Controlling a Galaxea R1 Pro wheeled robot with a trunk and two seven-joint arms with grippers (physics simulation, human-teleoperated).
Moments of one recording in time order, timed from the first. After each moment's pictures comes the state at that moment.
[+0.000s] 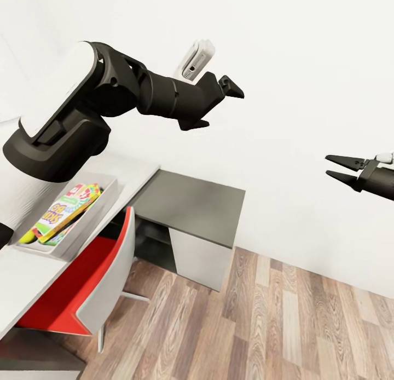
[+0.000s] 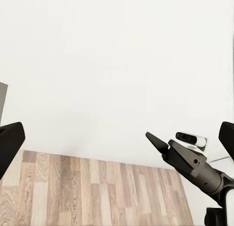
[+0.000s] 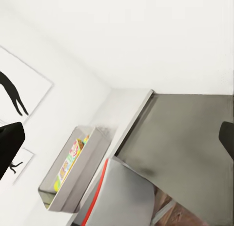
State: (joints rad) left arm -1.70 0.17 -0.85 -1.55 2.24 0.40 0.98; right arm -0.80 -0.71 -0.14 -1.43 -1.44 0.98 0.26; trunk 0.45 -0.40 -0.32
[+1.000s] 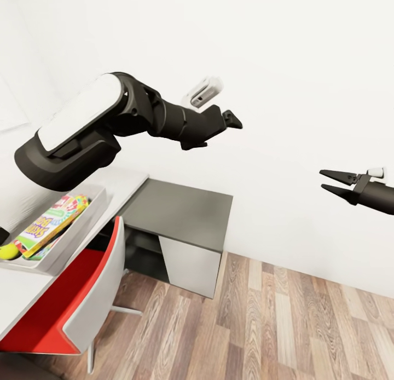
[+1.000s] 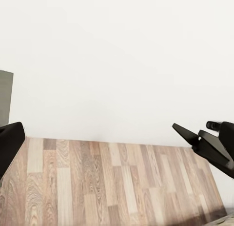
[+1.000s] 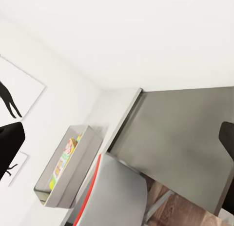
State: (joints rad) left arm -1.70 0.19 -0.99 -1.55 2.24 0.40 0.99; right arm -0.71 -0.71 -0.14 -1.45 -1.44 0.99 0.26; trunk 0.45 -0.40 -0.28
